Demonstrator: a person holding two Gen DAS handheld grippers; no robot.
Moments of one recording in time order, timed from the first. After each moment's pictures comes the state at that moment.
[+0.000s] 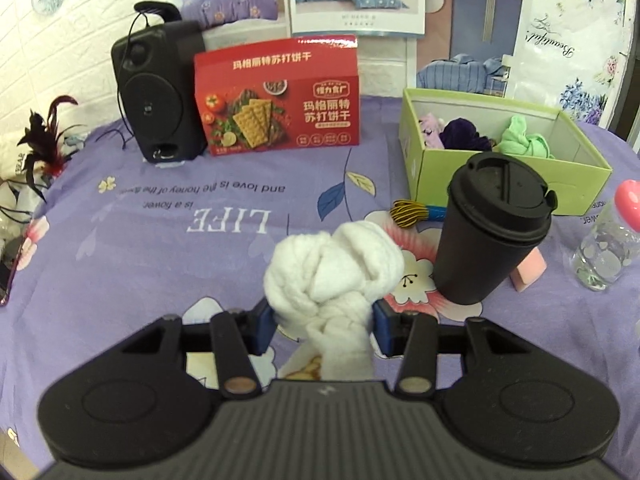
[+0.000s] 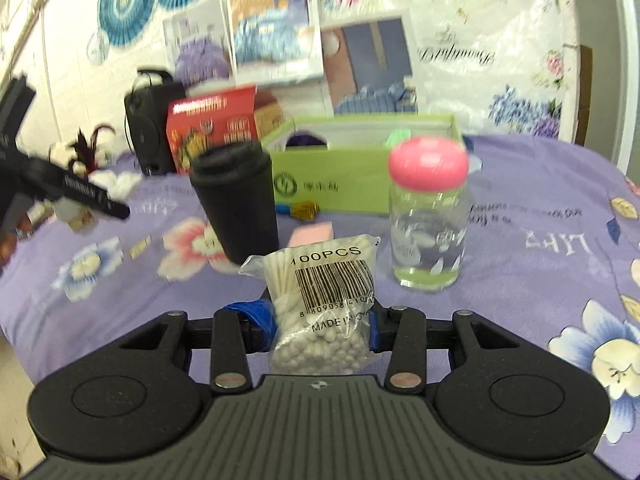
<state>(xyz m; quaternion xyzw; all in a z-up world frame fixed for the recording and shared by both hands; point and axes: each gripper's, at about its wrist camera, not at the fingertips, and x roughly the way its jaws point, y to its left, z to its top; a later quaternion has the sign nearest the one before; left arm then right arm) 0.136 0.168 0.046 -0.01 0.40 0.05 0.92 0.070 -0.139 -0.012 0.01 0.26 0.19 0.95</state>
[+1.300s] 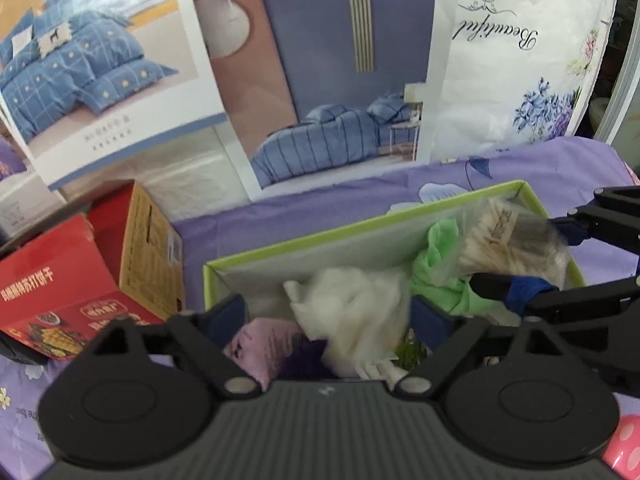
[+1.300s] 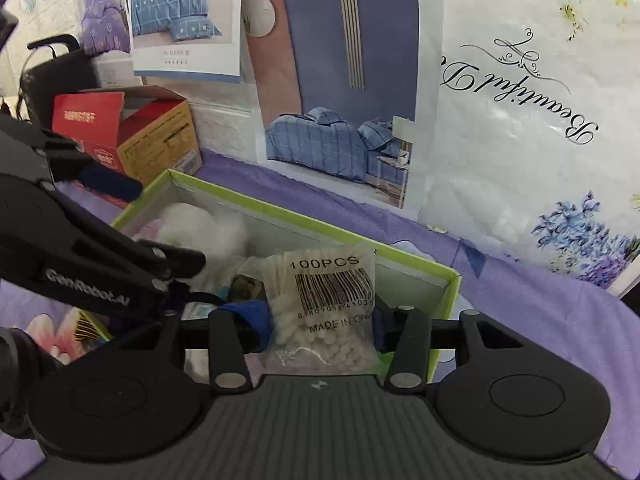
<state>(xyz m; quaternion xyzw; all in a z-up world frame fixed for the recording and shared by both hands) 0.420 0.020 0.082 0.08 0.44 -0.08 0.89 0.380 -0.110 0.040 -0.12 0.37 0.21 0.90</state>
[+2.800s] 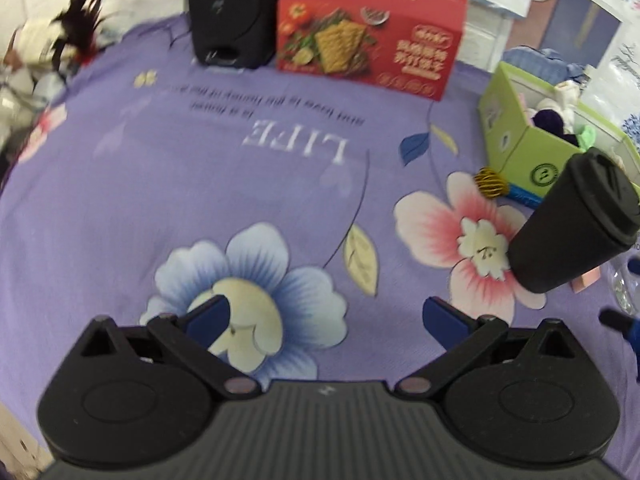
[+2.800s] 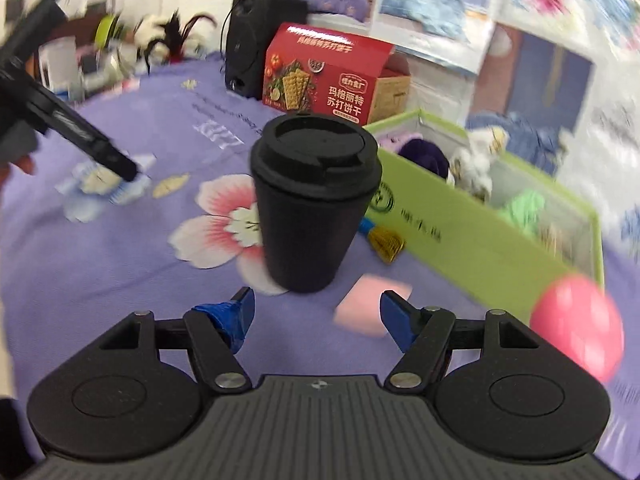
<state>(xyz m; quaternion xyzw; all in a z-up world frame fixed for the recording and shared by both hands) 0.133 0.242 -0.007 -0.12 0.45 0.10 0.88 0.171 -0.042 -0.019 -0.22 0.28 0.34 0.87</state>
